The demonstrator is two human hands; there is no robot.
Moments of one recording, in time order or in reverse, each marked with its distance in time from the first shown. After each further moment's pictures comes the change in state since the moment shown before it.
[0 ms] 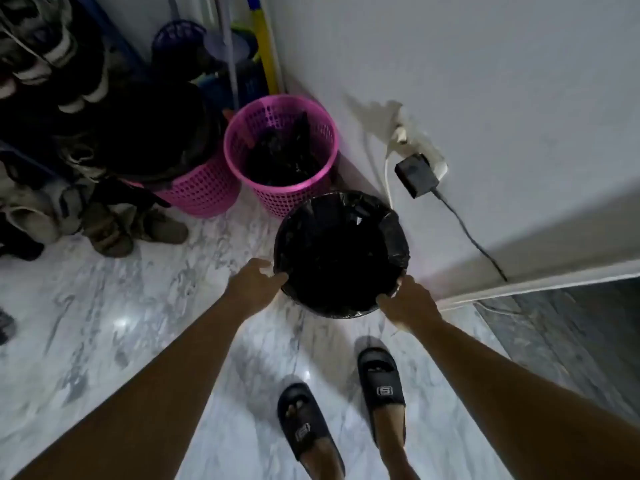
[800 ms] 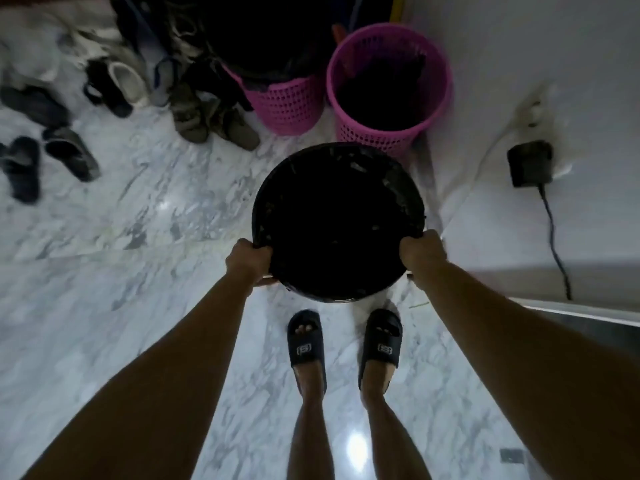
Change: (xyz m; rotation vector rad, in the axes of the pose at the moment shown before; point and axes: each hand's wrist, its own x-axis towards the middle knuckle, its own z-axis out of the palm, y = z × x) left_hand -0.099 -0.114 -0.037 -0.588 0.246 -0.426; right_hand -0.042 -0.090 0.023 0.191 -0.070 0.061
